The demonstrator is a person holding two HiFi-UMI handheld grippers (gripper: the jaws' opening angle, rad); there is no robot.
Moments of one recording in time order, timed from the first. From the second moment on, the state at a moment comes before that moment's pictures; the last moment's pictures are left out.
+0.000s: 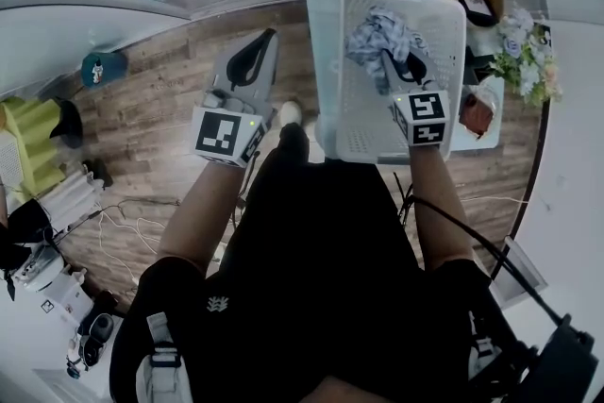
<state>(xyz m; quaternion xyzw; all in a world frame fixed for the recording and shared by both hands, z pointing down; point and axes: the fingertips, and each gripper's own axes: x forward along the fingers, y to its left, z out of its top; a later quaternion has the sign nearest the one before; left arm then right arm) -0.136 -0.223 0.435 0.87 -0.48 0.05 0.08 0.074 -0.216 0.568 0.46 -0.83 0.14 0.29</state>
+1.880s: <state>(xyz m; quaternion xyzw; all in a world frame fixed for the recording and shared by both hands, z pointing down) -0.135 -0.204 0.421 0.88 -0.48 0.05 0.06 0.078 -0.200 0.571 0.46 -0.82 0.12 0.32</state>
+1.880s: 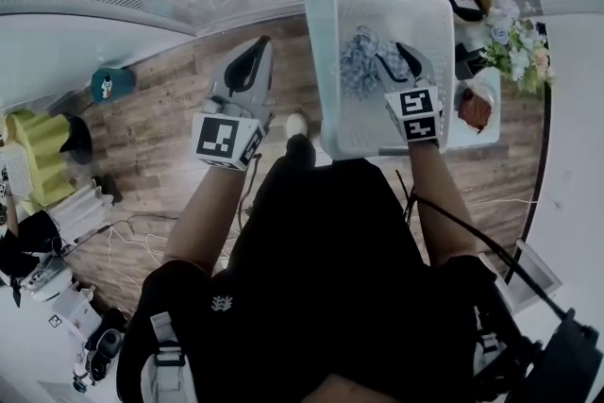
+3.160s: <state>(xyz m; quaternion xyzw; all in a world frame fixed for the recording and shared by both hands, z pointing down) -0.077 -0.185 0.338 0.90 -0.43 0.01 -0.02 0.202 -0.126 0.420 0.59 -0.80 0.04 0.10</state>
